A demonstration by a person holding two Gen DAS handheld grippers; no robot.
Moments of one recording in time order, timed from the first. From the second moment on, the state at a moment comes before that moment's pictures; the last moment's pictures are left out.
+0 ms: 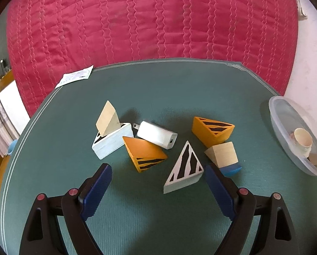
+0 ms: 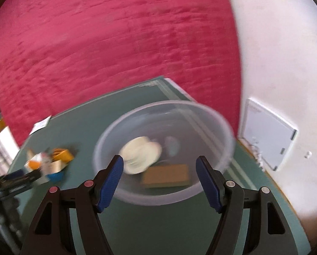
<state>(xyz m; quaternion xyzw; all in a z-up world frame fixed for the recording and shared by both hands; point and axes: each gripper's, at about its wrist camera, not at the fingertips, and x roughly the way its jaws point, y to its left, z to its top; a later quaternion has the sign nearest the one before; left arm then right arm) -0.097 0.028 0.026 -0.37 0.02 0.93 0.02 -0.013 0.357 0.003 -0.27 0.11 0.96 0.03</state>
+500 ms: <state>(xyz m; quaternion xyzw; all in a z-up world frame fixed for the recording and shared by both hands) -0.111 0.035 0.018 -0.38 0.03 0.92 0.03 -0.004 0.297 -0.003 -0.30 0.08 0.95 -0.07</state>
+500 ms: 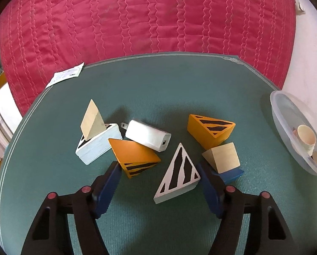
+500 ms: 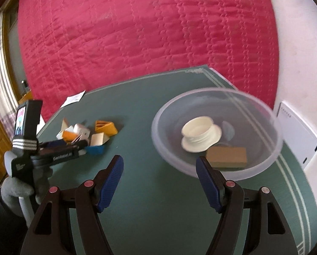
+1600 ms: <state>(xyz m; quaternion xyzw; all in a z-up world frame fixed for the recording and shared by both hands) -0.057 -0.011 0.030 -0.37 -0.01 0.93 0.05 -0.060 0.201 -0.009 -0.38 0.06 0.91 -0.16</state>
